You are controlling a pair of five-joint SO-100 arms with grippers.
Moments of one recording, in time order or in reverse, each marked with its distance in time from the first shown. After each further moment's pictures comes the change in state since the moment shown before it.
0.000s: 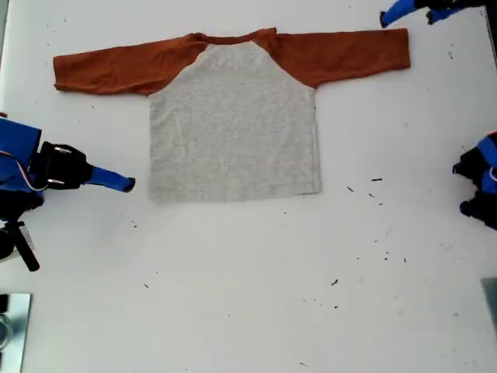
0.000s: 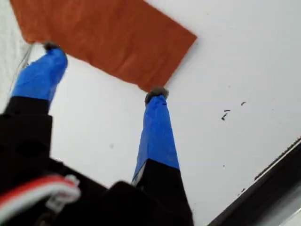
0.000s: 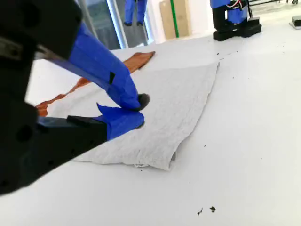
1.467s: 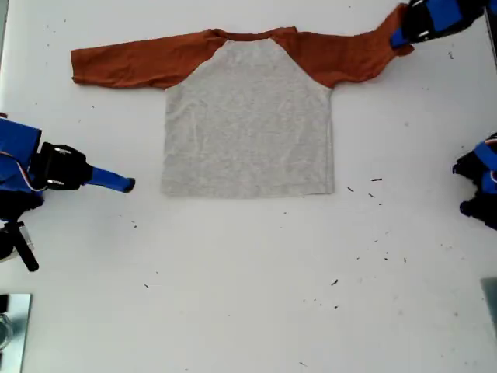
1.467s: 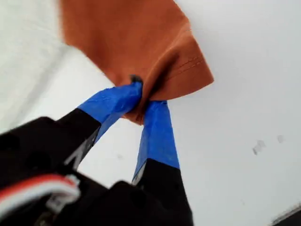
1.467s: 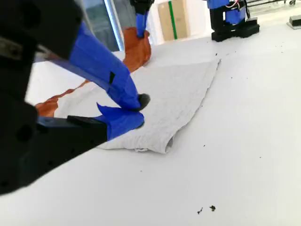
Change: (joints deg) arm 0 0.3 0.0 0.0 0.0 0.7; arm 1 -12.5 10.3 13.8 -10.2 -0.3
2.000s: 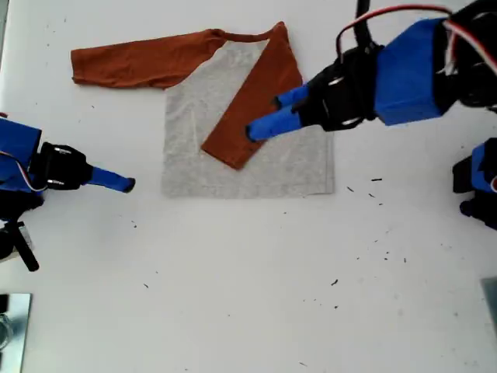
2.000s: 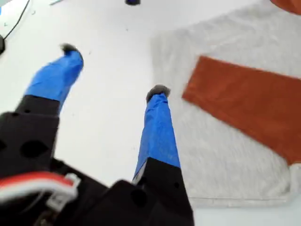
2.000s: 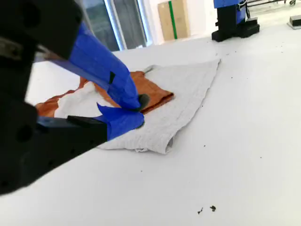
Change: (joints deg) arm 0 -0.1 0.0 0.0 0.0 0.0; arm 1 -48.1 -1.4 -26.2 -4.1 22.4
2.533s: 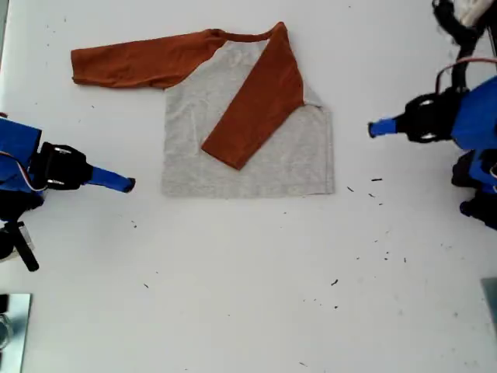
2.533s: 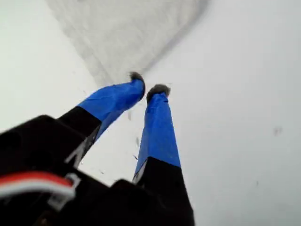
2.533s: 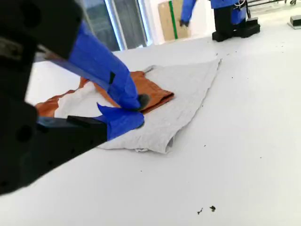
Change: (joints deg) arm 0 0.0 0.0 0.0 0.0 -0.5; arm 1 13.1 59.1 70.8 6.4 16.7
